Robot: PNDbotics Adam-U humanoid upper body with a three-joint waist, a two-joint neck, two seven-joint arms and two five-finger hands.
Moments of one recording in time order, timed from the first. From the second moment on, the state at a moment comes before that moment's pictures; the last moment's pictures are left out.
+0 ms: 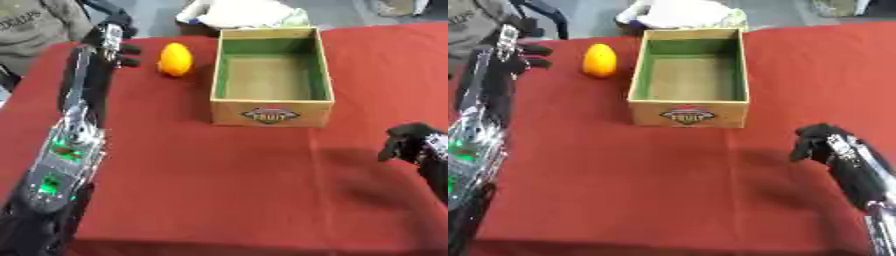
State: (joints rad) left arm -0.36 0.37 -0.10 -1.92 0.02 0.28 0.29; right arm -0.19 -0.26 0.00 -1.64 -0.20 -0.04 0.43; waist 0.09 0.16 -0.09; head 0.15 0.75
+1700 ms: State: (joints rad) left arm -0.99 0.41 -0.16 -0.97 -0.78 0.42 -0.03; right arm -0.19 -0.26 0.00 -1.64 -0.20 -0.04 0.44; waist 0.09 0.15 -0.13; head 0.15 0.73
